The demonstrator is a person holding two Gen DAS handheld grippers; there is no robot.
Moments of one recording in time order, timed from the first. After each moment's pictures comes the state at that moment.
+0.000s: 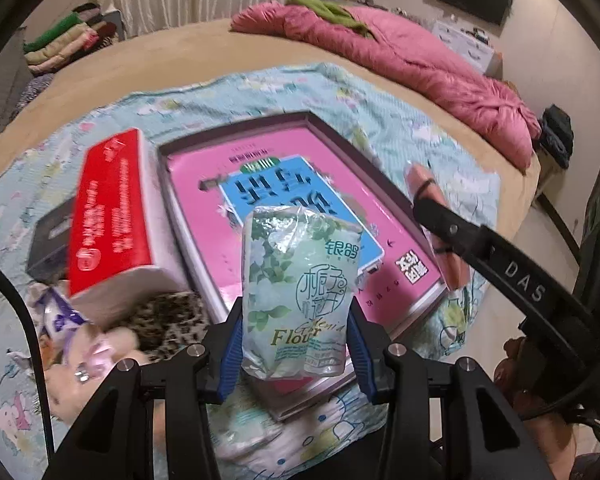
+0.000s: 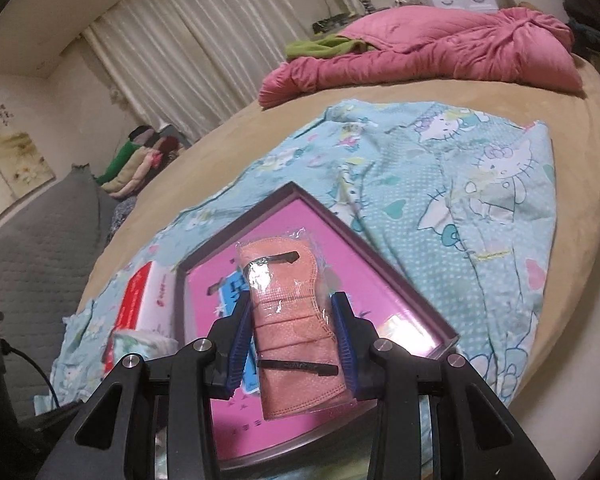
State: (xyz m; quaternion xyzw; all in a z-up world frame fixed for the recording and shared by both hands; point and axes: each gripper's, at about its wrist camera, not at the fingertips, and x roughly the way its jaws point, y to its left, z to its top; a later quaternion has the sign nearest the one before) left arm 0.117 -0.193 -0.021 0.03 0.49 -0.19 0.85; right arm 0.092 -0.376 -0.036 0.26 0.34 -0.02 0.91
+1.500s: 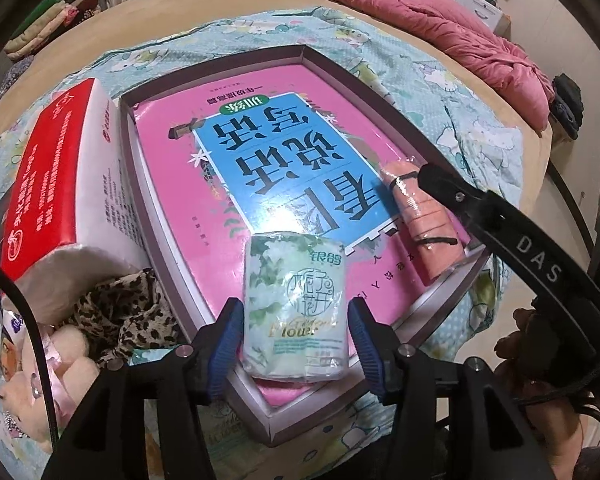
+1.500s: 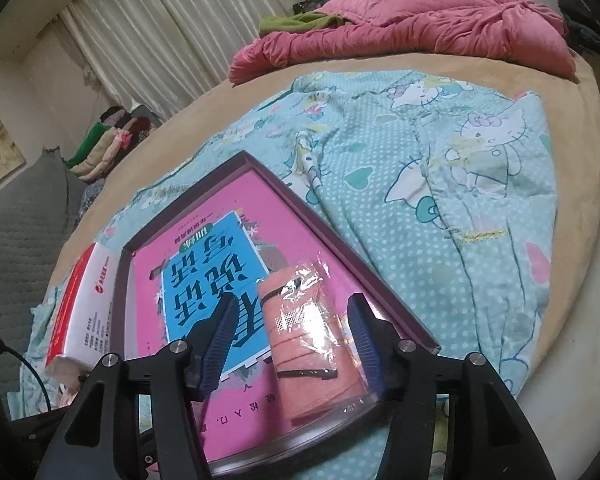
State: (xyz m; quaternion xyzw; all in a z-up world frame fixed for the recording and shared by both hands) left arm 0.140 -0.210 -0.069 0.06 0.56 -0.19 0.81; right arm 0.109 -0.389 -0.075 0.24 0.37 -0.06 0.89
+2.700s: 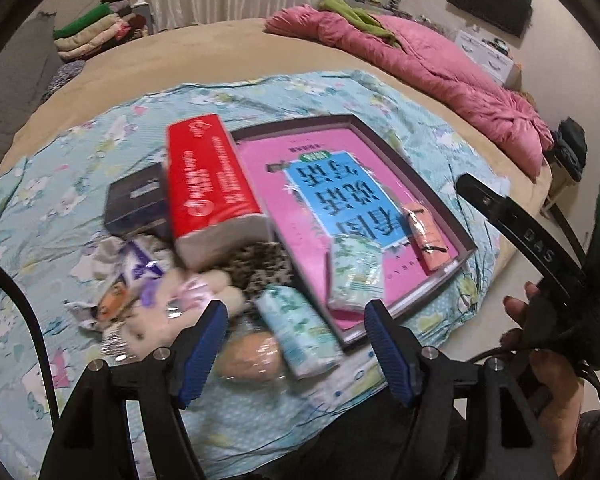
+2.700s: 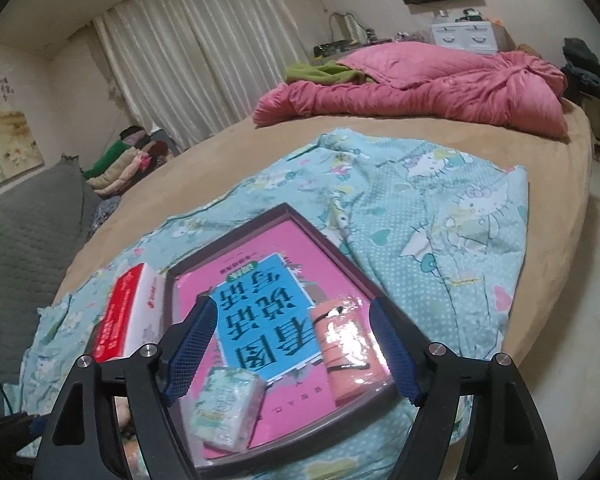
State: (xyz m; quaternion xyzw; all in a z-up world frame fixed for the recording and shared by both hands) left arm 0.078 -0.116 0.013 0.02 0.49 -0.15 0.86; right arm 0.070 -0.348 -0.004 0.19 0.30 -0.05 0.93
